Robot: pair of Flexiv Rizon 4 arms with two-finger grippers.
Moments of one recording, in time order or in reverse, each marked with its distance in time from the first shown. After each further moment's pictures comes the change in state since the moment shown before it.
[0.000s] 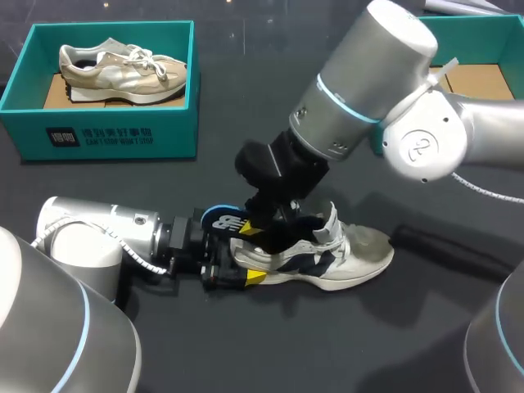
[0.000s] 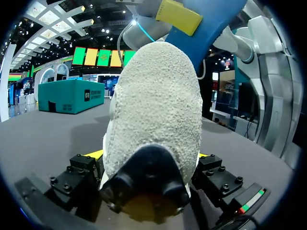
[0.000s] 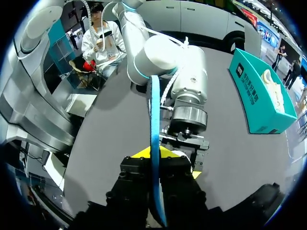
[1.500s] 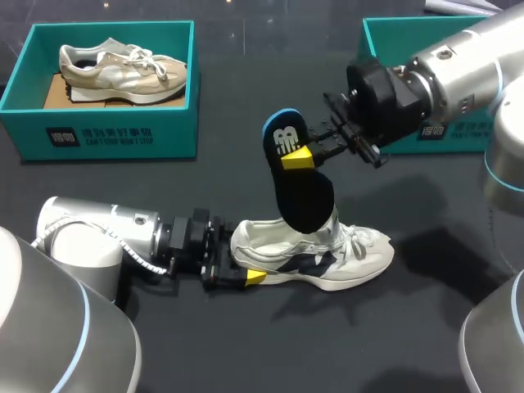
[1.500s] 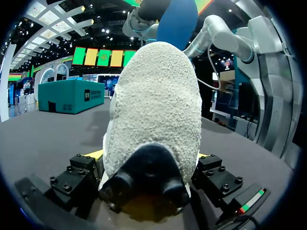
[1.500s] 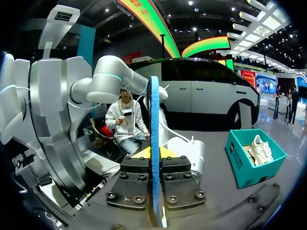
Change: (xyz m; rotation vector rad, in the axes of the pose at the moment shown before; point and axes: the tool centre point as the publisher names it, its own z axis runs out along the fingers) left arm 0.000 0.000 0.000 0.000 0.000 0.000; right arm 0.044 0.064 -0.175 -0.740 0.071 -0.078
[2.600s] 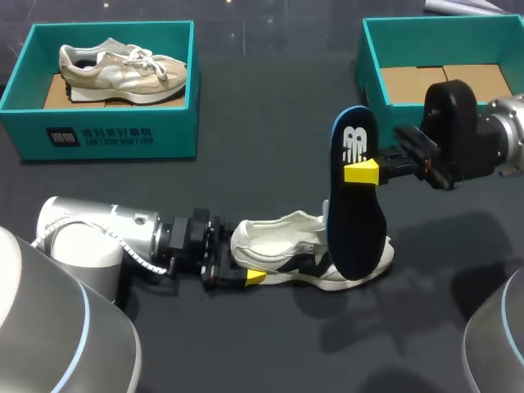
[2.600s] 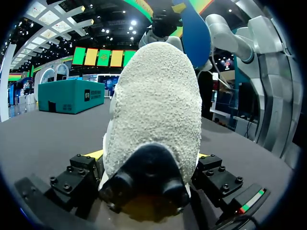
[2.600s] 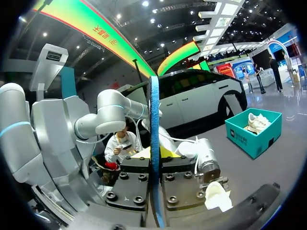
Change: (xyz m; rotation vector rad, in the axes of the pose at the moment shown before) left arm 0.000 0.000 0.000 0.000 0.000 0.000; right arm 0.066 0.000 -0.051 -0.200 -0.110 0.289
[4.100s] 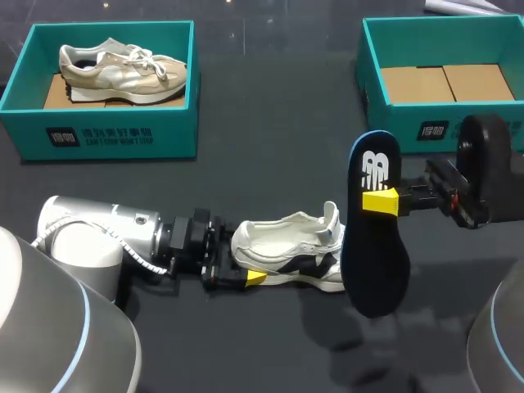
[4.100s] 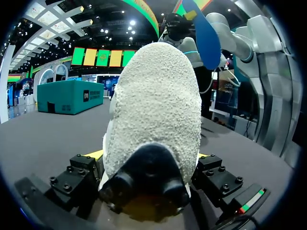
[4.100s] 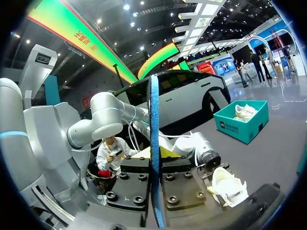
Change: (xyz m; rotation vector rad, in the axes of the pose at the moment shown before) left arm 0.002 -0.001 0.001 -0.008 0.011 0.011; right arm 0.041 -0.011 -0.006 -0.029 -0.168 0.093
